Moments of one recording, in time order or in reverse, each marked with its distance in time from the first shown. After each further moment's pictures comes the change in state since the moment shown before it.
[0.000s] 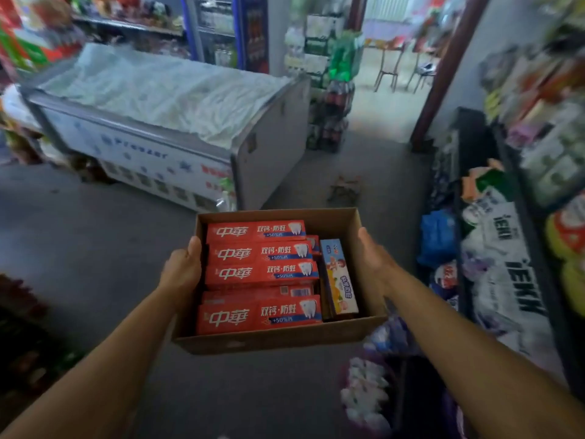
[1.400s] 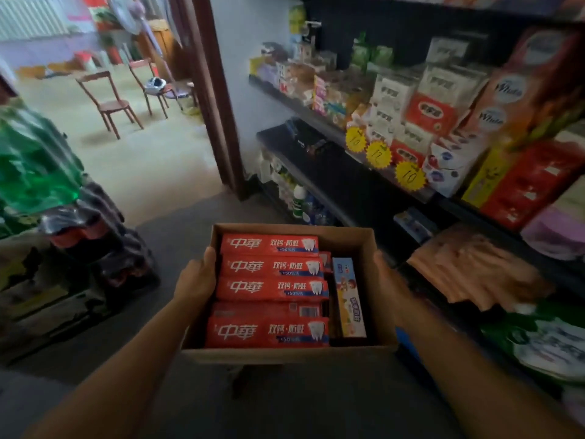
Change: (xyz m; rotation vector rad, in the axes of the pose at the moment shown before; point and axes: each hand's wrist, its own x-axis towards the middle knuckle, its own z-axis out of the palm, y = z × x) left_hand 0.787 0.751 0.798 0.437 -0.745 0.636; right_hand 0.895 -0.396 -0.303 0.446 0.897 0.144
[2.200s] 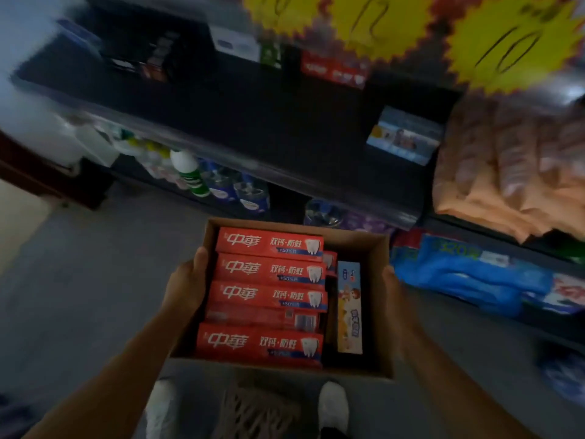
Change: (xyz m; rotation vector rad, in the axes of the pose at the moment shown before) left_hand 0.433 0.015 0.331 0.327 -0.618 0.215; right_hand 0.333 0.120 0.114 0.654 0.594 0.537
